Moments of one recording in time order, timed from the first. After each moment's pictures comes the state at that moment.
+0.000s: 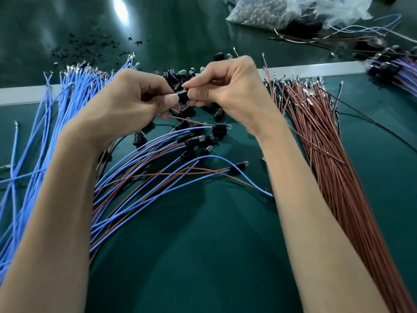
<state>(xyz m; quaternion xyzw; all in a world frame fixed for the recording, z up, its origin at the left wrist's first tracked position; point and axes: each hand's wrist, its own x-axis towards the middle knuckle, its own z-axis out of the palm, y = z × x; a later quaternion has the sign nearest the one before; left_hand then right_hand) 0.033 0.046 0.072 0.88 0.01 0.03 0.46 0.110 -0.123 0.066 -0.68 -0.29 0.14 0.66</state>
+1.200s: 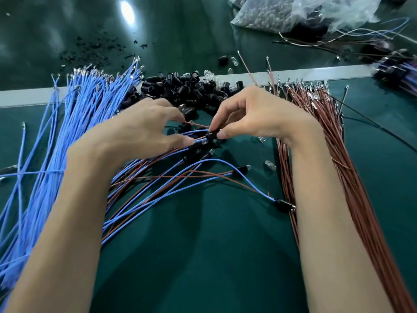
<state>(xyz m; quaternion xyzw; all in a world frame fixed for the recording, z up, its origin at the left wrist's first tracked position) 0.030 0.033 0.071 0.98 0.00 -0.12 0.16 0.119 -0.161 0.071 -0.82 -0.33 0.29 0.38</state>
